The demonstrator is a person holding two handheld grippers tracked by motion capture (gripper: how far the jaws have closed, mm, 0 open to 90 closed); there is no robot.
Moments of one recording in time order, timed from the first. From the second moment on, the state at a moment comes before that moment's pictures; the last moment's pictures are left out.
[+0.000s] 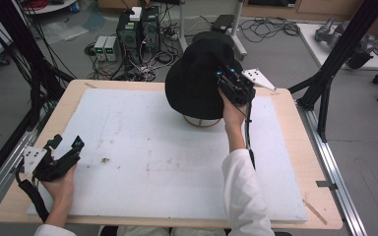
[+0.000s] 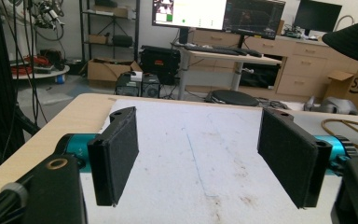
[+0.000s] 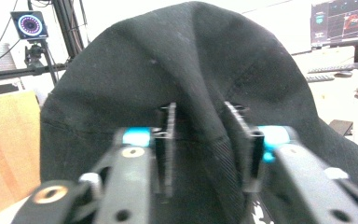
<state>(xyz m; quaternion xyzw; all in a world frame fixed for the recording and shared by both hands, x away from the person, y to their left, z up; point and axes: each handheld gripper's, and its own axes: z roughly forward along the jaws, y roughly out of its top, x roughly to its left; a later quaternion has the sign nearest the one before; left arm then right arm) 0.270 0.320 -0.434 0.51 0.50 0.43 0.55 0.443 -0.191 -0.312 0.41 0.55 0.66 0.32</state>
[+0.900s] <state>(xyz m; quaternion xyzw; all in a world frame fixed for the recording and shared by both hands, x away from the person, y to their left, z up) 0.270 0.316 -0.433 0.51 0.50 0.43 0.56 0.397 -0.216 -0.304 0.45 0.57 0.59 0.36</state>
